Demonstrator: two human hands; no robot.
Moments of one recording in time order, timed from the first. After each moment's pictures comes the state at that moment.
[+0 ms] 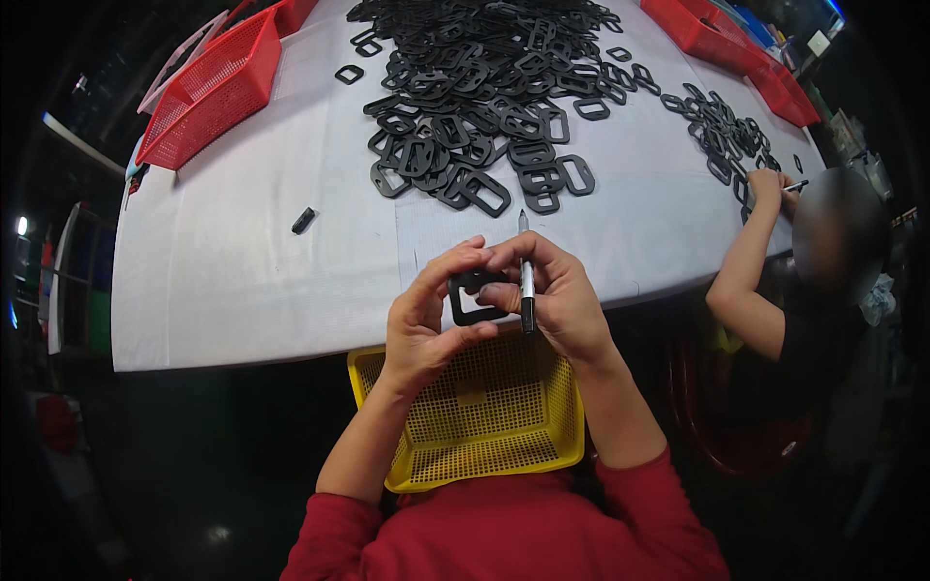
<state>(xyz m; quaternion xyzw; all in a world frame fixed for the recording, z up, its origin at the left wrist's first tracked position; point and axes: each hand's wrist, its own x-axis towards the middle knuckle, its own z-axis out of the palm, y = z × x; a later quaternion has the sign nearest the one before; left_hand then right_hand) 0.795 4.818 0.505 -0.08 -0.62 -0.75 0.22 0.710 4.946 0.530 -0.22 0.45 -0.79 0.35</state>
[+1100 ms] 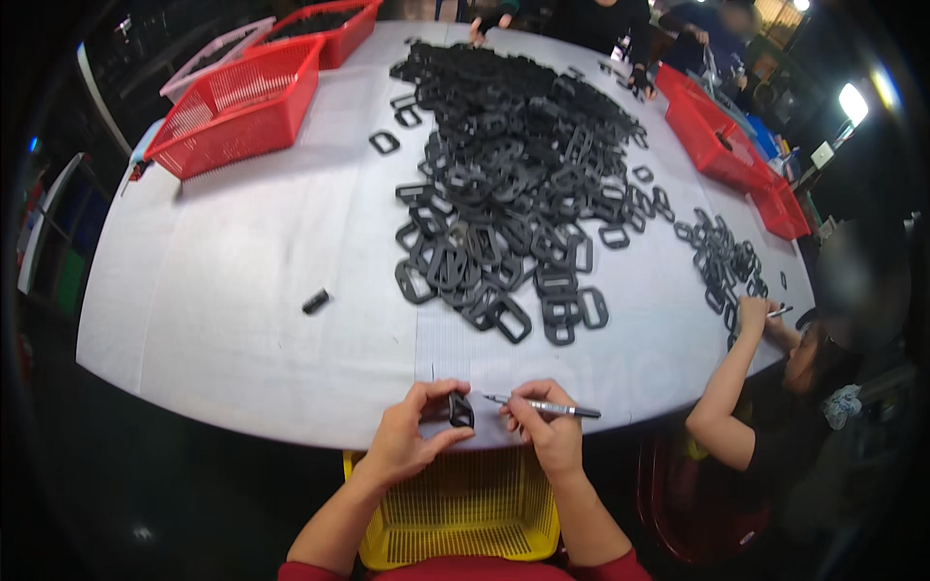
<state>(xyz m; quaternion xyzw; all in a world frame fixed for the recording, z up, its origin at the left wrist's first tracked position) 0.814 4.792 0.488 0.10 -0.72 -0.68 0.11 0.718 4.945 0.512 -0.09 0.67 -0.68 0.27</state>
